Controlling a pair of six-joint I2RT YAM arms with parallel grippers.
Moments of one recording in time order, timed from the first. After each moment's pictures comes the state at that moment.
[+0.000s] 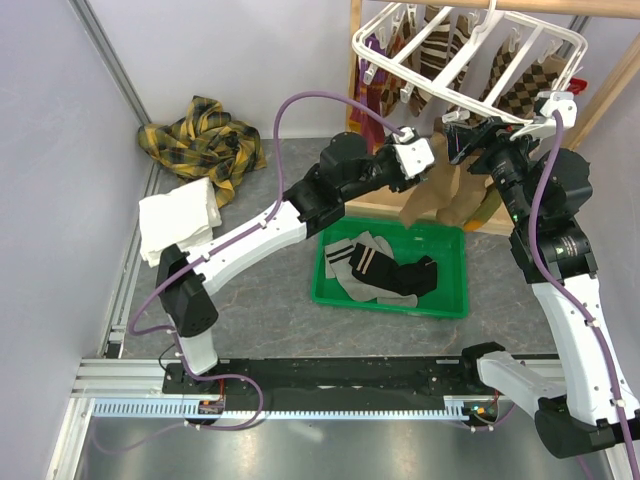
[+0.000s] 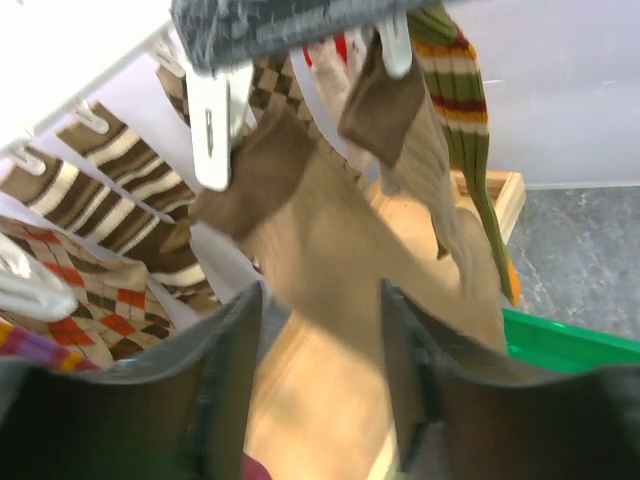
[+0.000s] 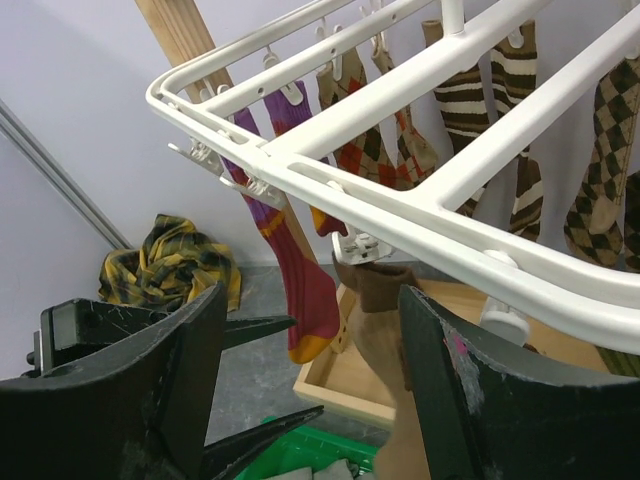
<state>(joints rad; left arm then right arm) -0.93 1.80 1.76 0.09 0.20 0.50 0.22 0.99 1.38 -0.25 0.02 0.33</state>
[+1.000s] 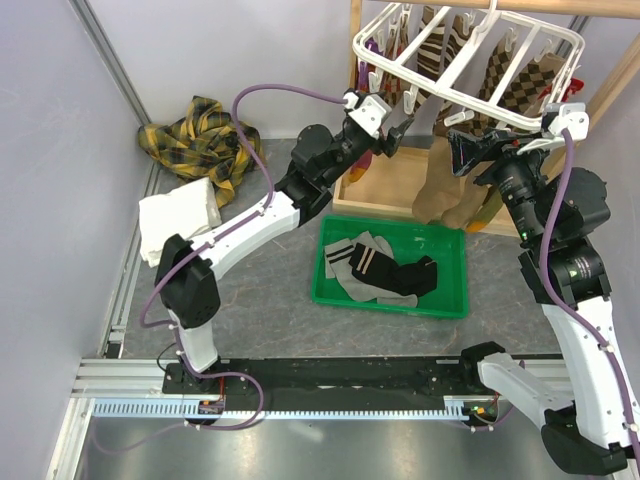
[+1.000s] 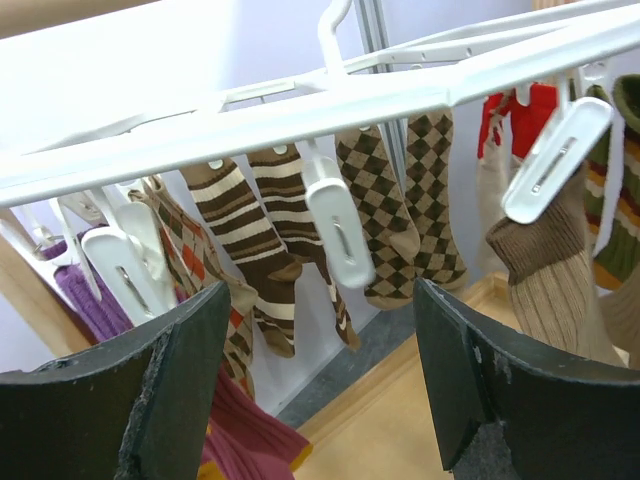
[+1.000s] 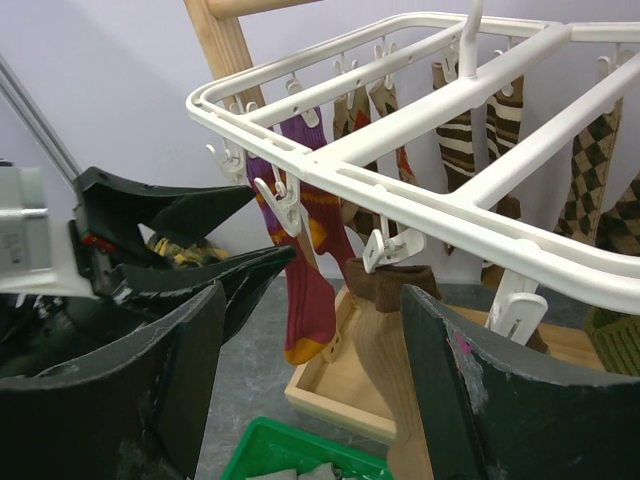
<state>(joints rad) -0.79 1.81 1.65 0.54 0.08 0.27 0.27 0.91 1.38 -0.27 0.03 0.24</state>
